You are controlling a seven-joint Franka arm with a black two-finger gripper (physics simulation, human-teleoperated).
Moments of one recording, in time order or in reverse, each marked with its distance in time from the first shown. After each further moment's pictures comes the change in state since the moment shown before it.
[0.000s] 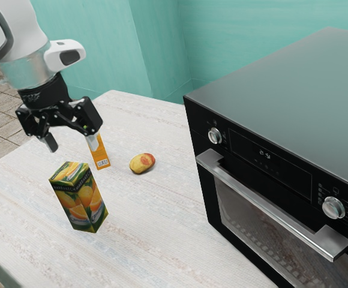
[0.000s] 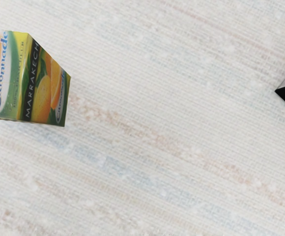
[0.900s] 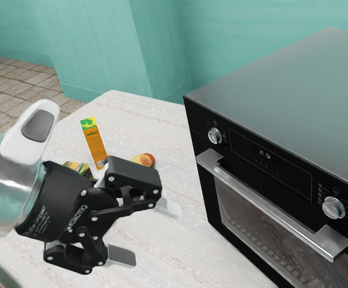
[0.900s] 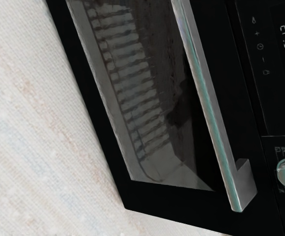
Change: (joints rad) arm -0.544 -0.539 -0.121 -0.627 -0.106 0.752 -1.017
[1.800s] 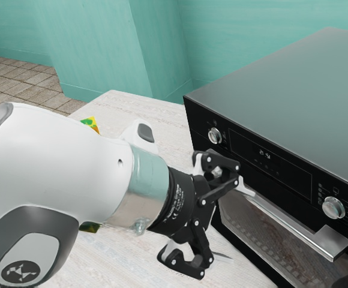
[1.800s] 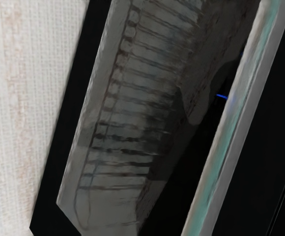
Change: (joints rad) arm 0.083 0.329 -0.071 0.062 0.074 0.277 -0.695
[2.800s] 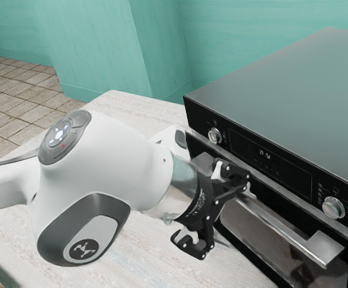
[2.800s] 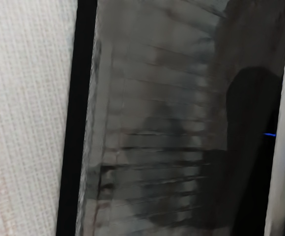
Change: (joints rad) arm 0.120 0.111 -0.007 -0.017 0.030 0.029 0.262
